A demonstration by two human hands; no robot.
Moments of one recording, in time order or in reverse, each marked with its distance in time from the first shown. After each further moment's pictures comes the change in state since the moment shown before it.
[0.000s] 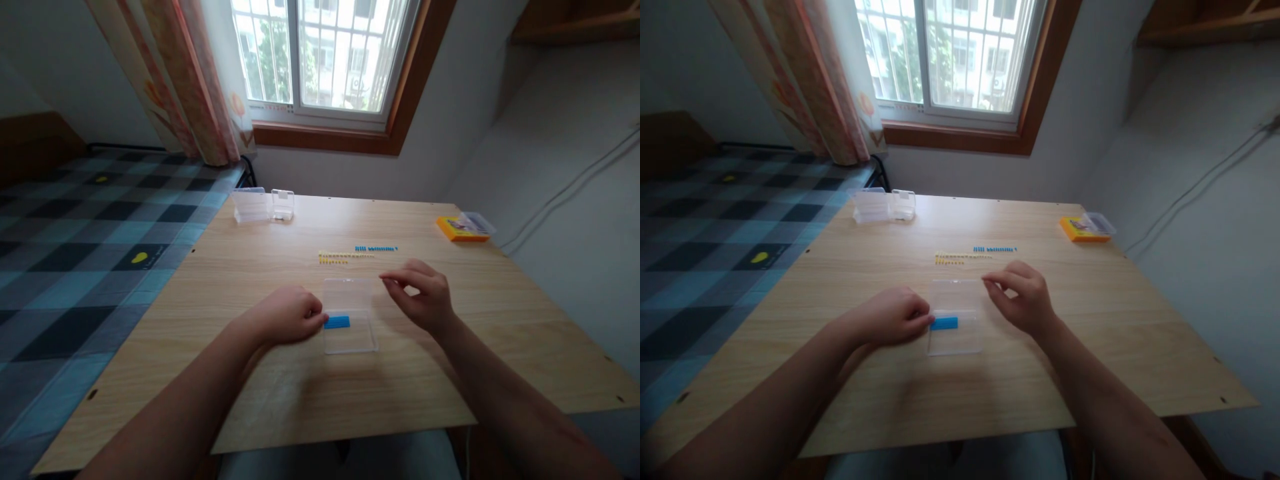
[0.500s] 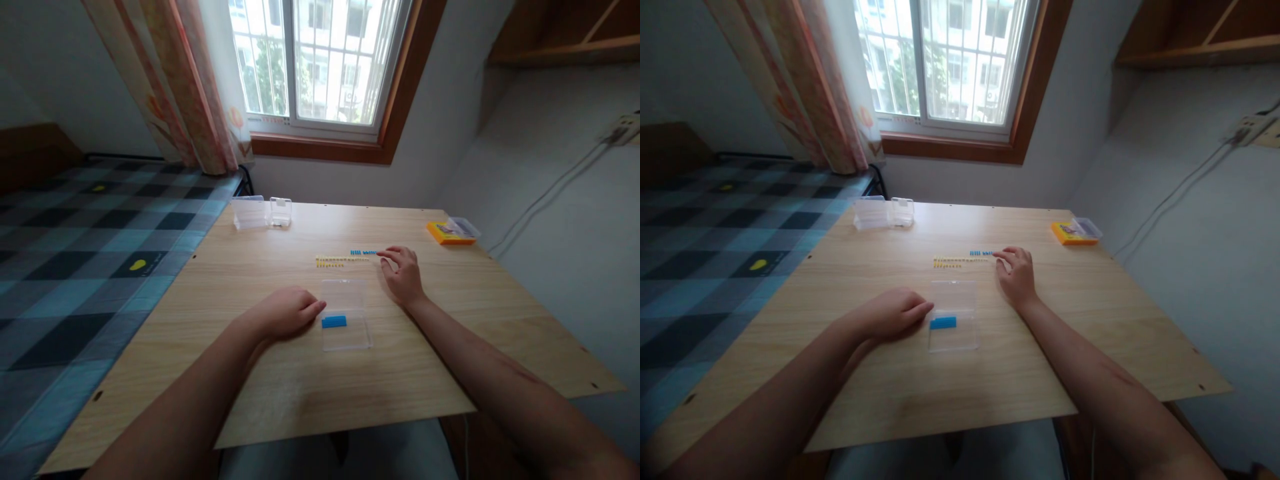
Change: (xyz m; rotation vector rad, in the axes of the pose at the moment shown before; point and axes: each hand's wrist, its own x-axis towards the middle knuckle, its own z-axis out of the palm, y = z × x) left_hand 0.002 -0.006 -0.001 -0.143 -0.005 -0.087; right_hand -0.011 0.096 0.040 -0.318 0.154 0.280
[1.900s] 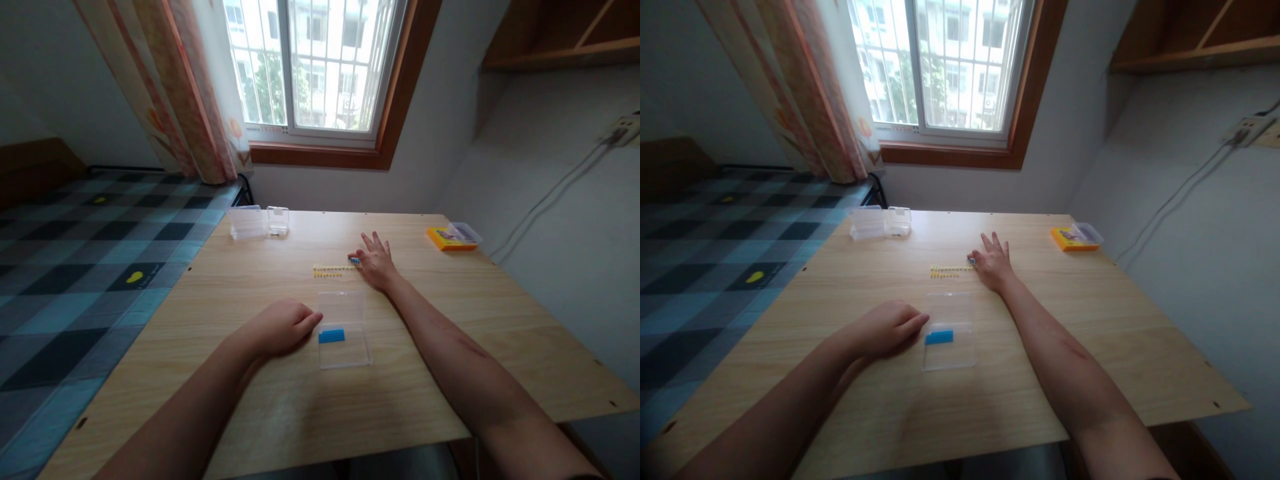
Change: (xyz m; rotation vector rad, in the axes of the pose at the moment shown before) left_hand -0.001 0.002 -0.002 -0.020 -0.008 -0.027; right_hand 0.046 0.001 0.053 -0.121 -0.441 -0.013
